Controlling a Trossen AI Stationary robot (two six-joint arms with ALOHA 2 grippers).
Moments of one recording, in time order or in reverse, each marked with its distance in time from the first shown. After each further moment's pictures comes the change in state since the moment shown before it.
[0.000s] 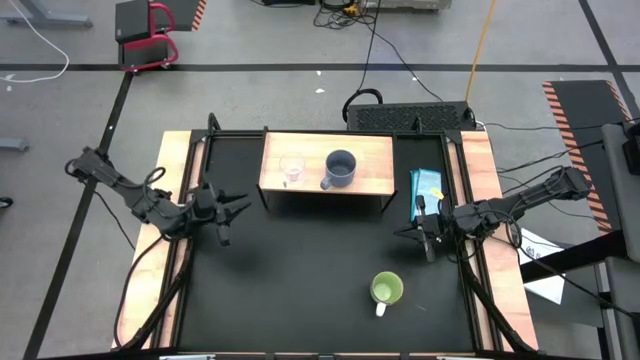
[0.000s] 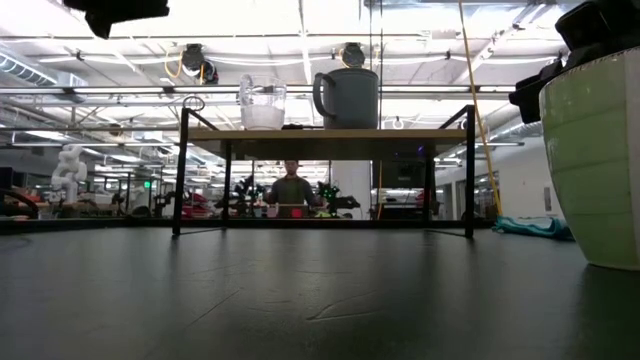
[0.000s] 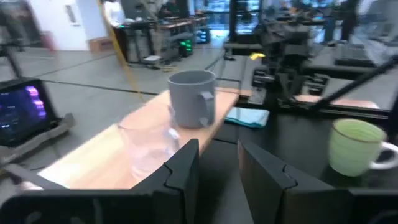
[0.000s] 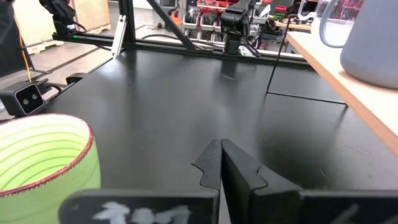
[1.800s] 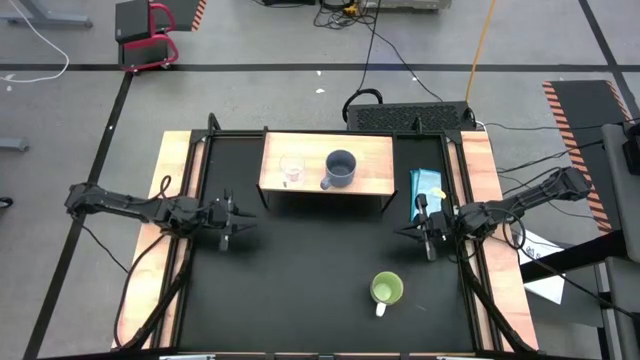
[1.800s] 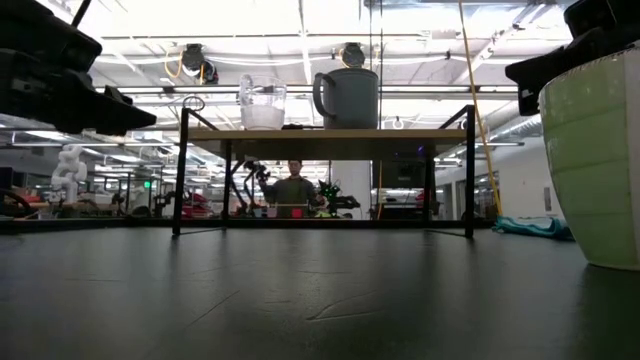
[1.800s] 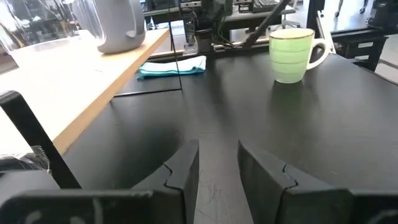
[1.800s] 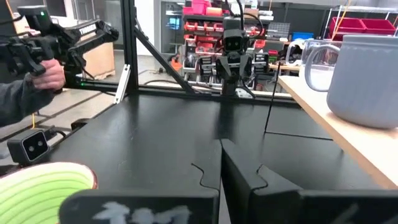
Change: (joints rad) left arm 0.401 -0.360 -0.549 0.192 0.761 0.221; right arm 0.000 0.000 -0.066 0.277 0.000 -0.027
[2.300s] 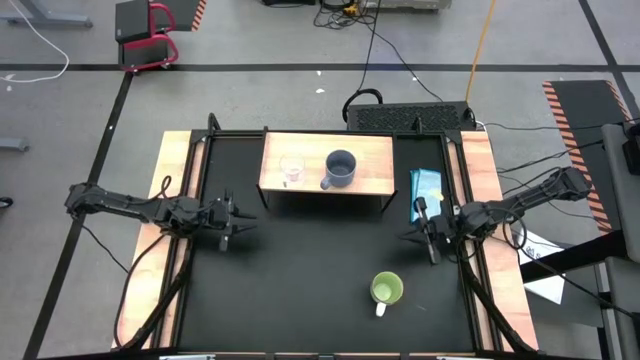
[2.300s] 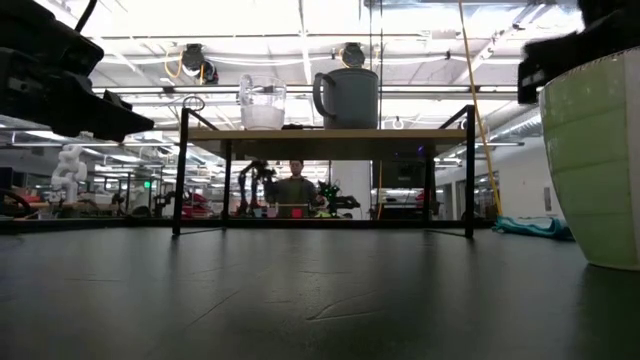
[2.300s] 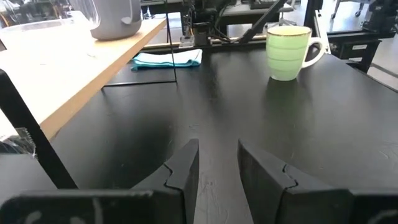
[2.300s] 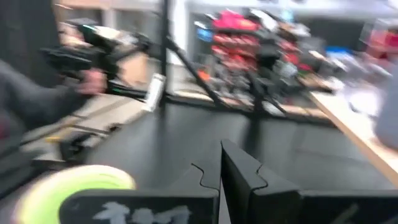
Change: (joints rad) left arm 0.000 0.000 0.002 -0.035 0.014 -0.059; right arm 0.000 0.001 0.000 0.039 -0.112 -0.021
